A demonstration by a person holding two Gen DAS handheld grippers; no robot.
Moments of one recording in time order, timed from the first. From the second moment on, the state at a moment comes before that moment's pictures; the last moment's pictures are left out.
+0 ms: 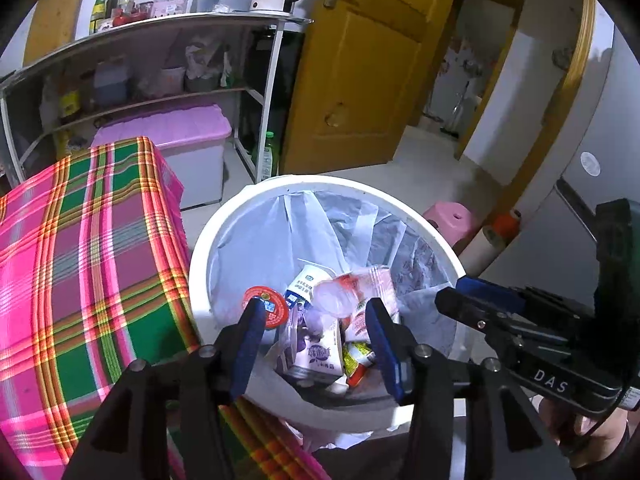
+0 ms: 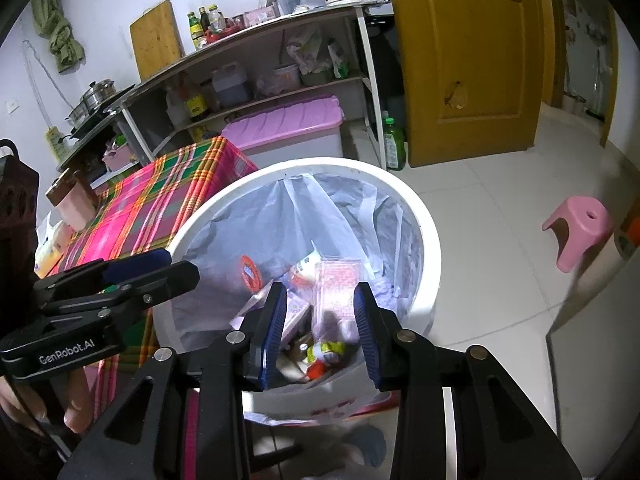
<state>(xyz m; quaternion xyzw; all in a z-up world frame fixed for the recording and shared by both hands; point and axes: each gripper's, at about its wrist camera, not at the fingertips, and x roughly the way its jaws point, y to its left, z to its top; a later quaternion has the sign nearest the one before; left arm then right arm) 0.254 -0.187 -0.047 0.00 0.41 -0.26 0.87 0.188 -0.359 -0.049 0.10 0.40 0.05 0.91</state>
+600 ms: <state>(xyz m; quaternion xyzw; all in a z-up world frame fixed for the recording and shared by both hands) 0.184 -0.155 -0.014 0.00 0.38 -0.24 0.89 0.133 -0.315 -0.017 0.08 0.37 0.08 0.92</state>
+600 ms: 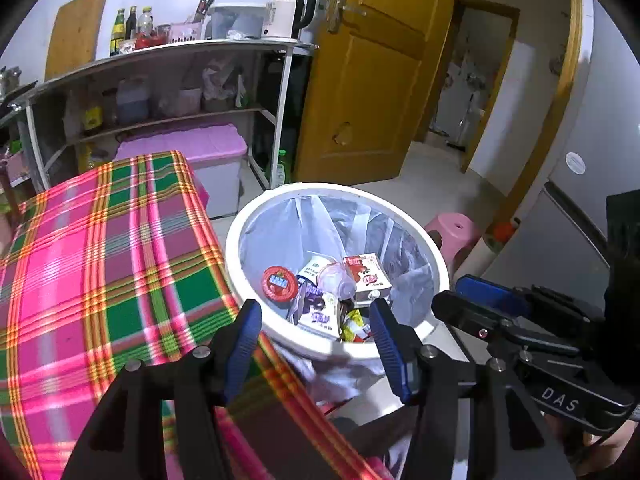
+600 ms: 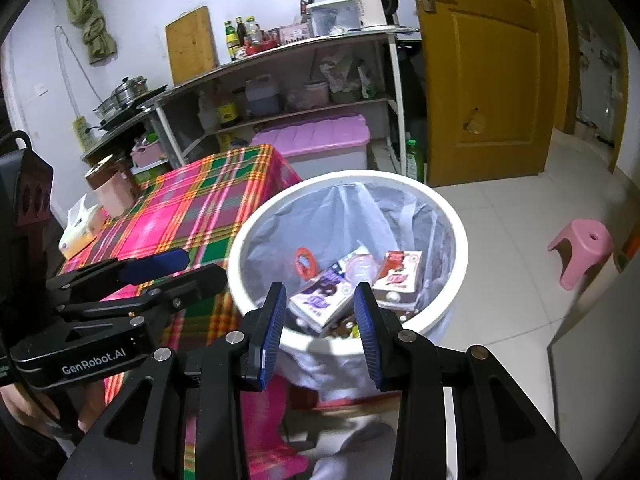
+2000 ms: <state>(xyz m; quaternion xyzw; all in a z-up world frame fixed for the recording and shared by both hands) 0.072 -0.098 0.010 -0.01 0.33 -0.18 0.93 0.041 -0.280 0.004 0.06 0.34 0.09 0.94</state>
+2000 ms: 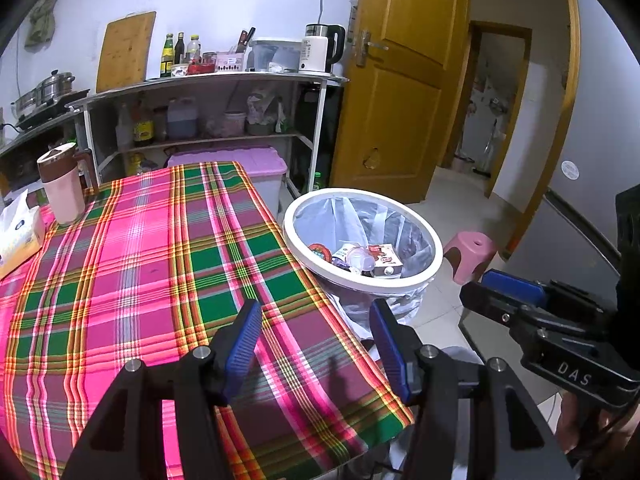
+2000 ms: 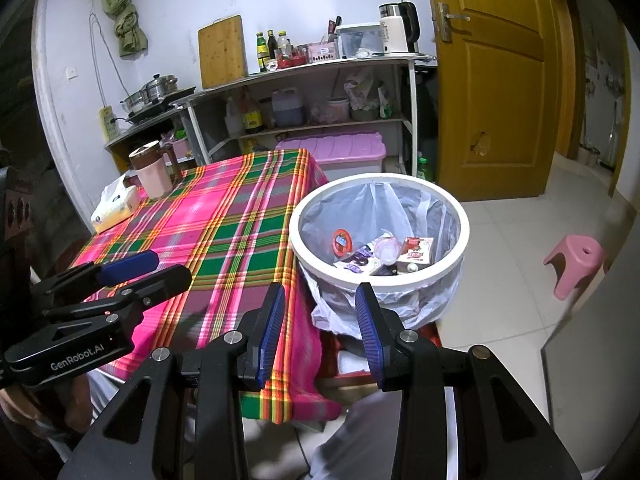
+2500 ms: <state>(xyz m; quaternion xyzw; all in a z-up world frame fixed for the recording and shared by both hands) 0.076 -0.096 0.009 -0.01 0.33 -0.17 0.93 0.041 -0.278 0.005 0.06 0.34 0.09 0.94</state>
